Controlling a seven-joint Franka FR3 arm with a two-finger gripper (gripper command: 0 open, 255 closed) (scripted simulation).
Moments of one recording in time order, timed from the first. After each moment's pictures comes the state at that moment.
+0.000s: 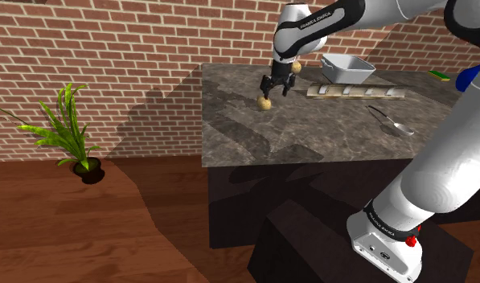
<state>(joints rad) -0.02 0.12 -0.06 -2.05 -0.02 2.18 0.20</state>
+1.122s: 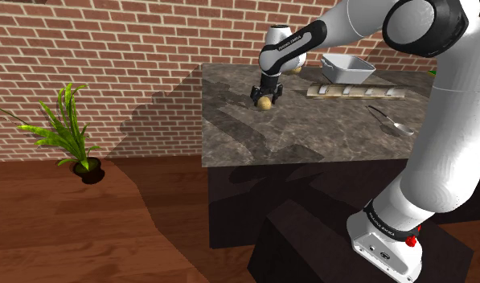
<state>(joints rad) -0.03 0.38 -0.07 -1.89 -0.02 2.30 0.23</state>
